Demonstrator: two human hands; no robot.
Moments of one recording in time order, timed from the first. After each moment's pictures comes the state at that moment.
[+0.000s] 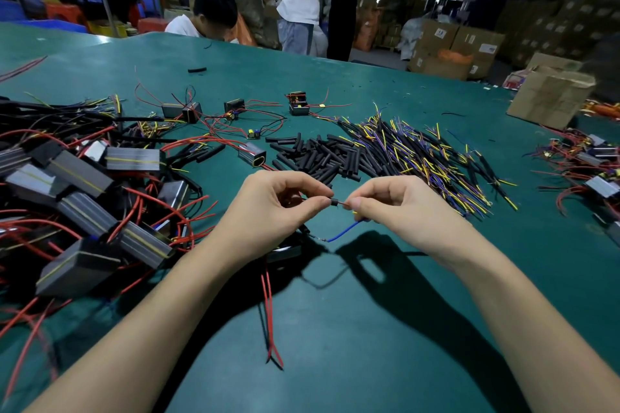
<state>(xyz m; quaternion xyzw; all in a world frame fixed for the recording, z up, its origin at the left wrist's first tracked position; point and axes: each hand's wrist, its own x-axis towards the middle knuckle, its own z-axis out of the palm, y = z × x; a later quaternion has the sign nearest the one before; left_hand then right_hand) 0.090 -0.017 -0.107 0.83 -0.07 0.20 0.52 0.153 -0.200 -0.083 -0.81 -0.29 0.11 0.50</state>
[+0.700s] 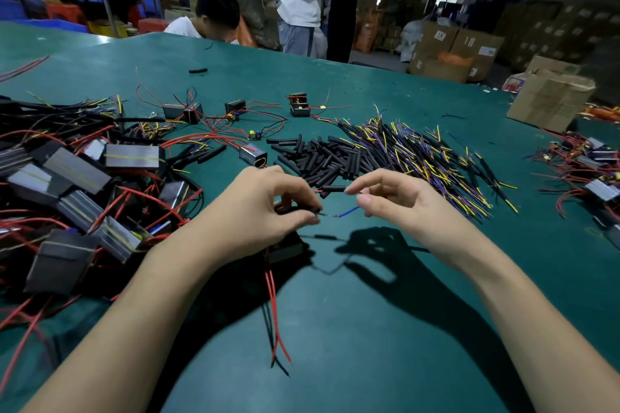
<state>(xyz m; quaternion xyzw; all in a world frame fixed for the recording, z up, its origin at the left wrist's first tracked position) 0.078 0.000 -0.088 0.91 -0.11 0.19 0.35 0.159 -0.207 -0.085 -0.77 -0.35 0.12 0.52</state>
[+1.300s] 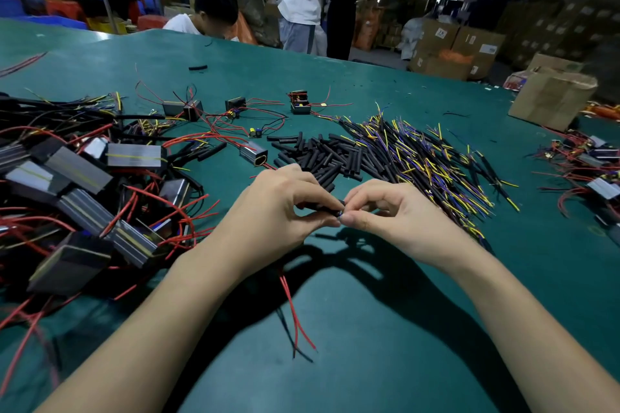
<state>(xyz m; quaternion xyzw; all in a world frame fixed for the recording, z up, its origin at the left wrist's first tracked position) 0.084 -0.015 -0.097 0.89 -0.18 0.26 0.32 0.159 -0.197 -0.095 -0.80 -0.36 0.10 0.46</state>
